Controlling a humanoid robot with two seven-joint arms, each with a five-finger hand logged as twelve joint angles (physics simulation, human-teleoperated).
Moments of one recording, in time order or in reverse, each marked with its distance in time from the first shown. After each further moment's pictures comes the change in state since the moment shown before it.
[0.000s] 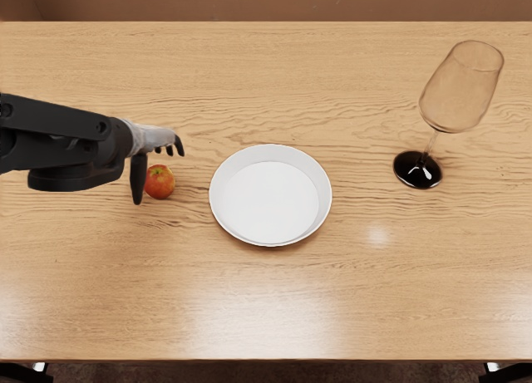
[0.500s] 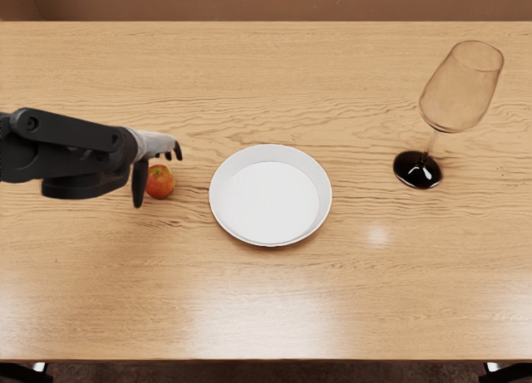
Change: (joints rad) left arm 0.061 -0.058 0.024 0.073 -0.002 0.029 -0.003; right arm 0.000 0.000 0.000 0.000 0.000 0.000 0.000
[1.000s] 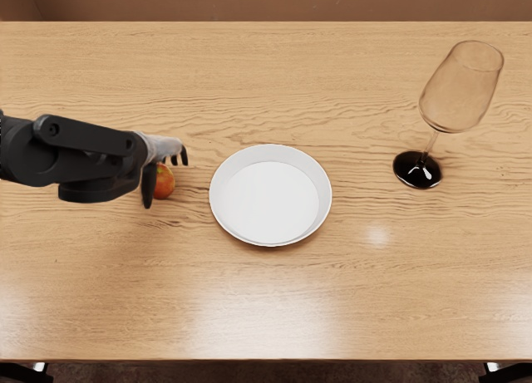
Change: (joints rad) left arm 0.040 -0.055 -0.002 0.059 -0.027 0.014 -0.001; right arm 0.000 0.000 0.000 0.000 0.000 0.000 0.000
